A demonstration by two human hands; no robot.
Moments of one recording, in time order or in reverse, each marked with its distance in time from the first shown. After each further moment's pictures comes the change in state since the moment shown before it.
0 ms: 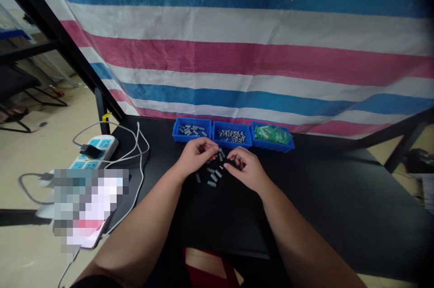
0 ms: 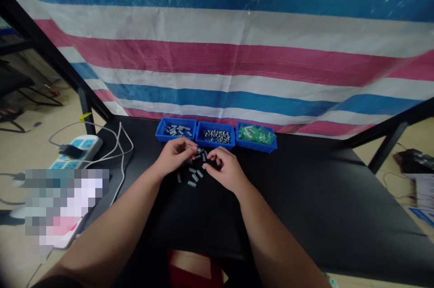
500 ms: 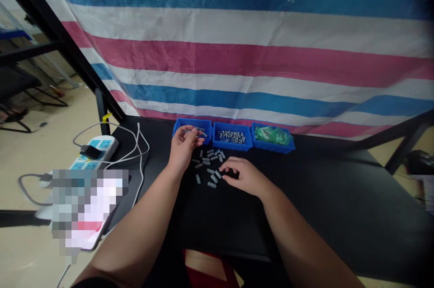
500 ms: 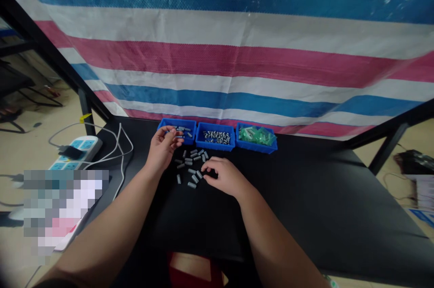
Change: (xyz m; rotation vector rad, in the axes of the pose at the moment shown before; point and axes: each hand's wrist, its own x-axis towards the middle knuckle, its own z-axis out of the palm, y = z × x) left_hand 0.013 0.008 -0.011 -0.449 0.512 -0.028; right_hand -0.001 0.000 -0.003 -0.134 -0.347 -0.025
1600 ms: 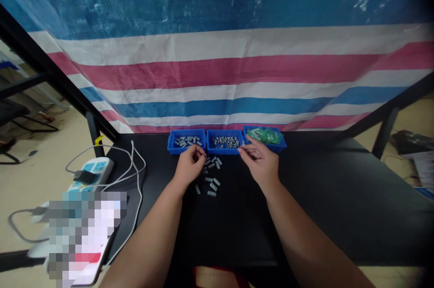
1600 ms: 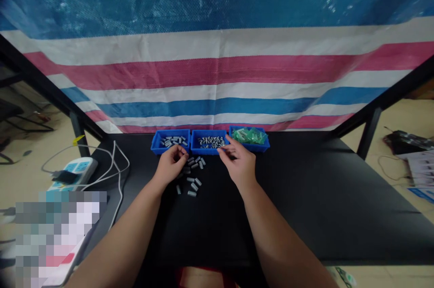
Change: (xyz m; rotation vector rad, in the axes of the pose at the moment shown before) left_hand -0.002 -0.022 -0.010 0.807 -0.308 0.198; right_hand 0.002 0.011 -0.014 0.134 0.967 0.104
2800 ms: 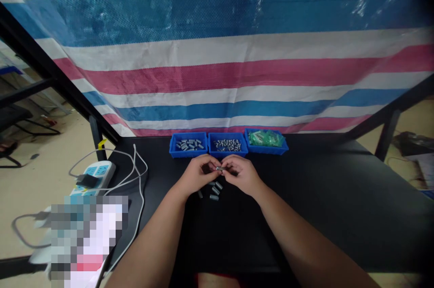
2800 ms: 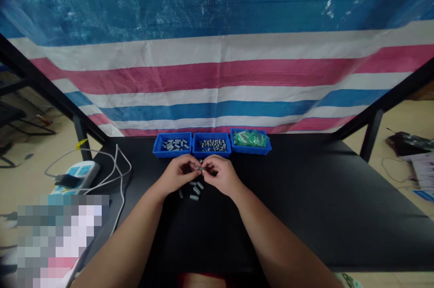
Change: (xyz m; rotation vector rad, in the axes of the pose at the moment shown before) left_hand -0.010 0.021 0.001 -0.210 -0.365 0.129; right_hand -0.017 -0.005 0.031 0.252 -0.544 0.067
